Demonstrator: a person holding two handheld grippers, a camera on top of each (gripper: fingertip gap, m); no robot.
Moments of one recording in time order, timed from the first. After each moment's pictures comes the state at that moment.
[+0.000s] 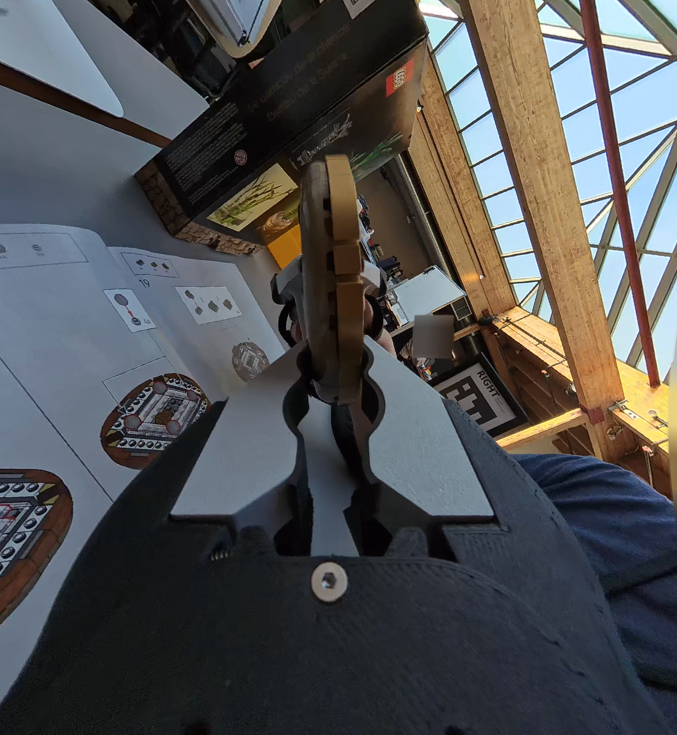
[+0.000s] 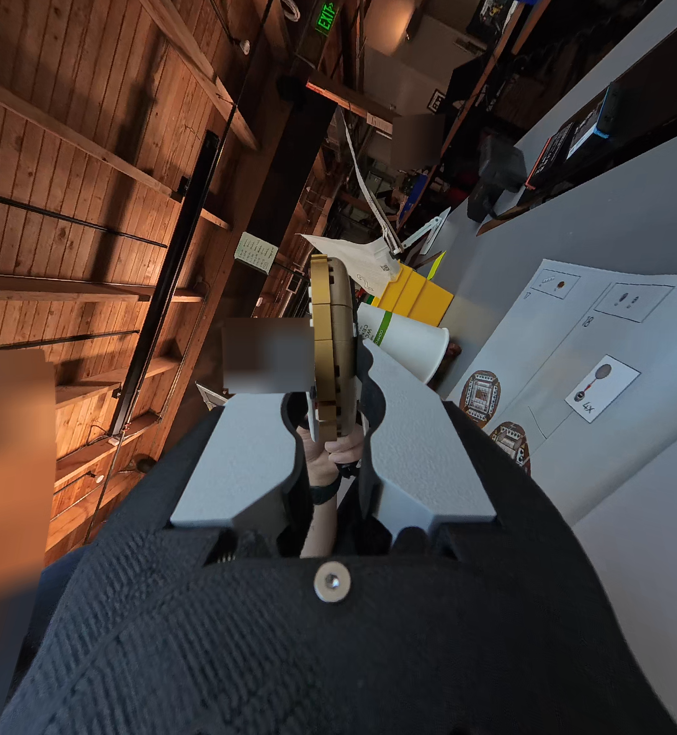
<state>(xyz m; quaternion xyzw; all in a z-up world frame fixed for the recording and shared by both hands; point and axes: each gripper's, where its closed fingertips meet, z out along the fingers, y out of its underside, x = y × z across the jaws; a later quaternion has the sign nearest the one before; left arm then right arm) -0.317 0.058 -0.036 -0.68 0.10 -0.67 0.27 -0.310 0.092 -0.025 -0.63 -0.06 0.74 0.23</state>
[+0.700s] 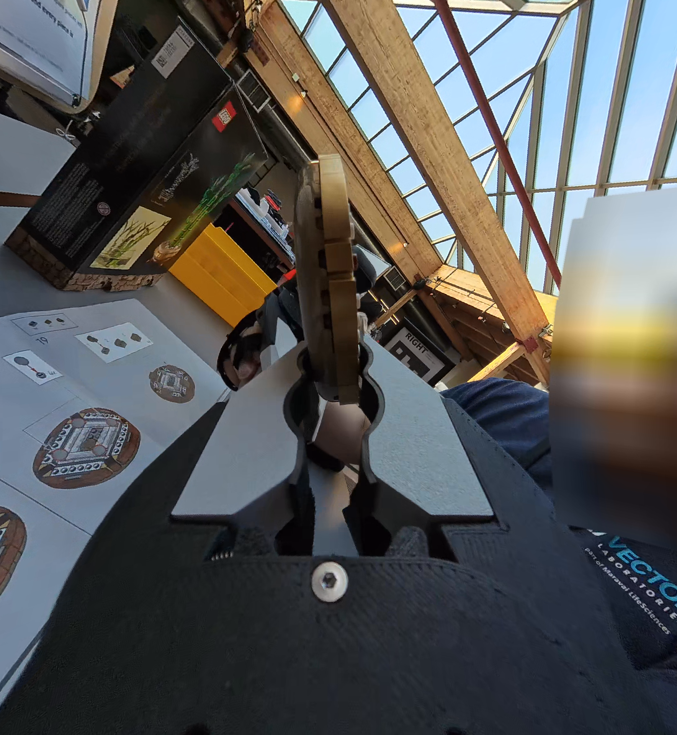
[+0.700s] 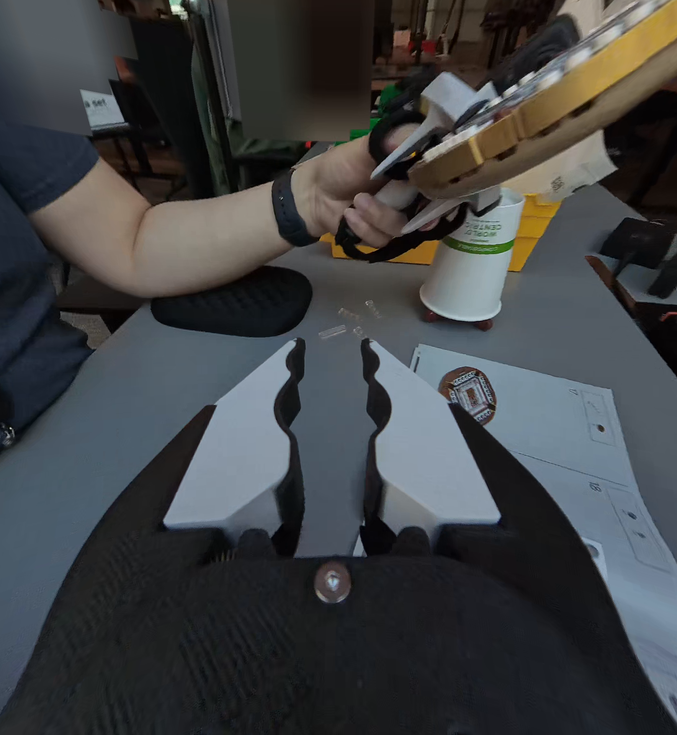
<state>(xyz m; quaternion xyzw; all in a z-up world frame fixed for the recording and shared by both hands) -0.373 0.018 0.036 -0.59 0.20 -0.73 0.30 -0.331 -0.031 -0.038 -0.48 -0.63 0.49 0.38</state>
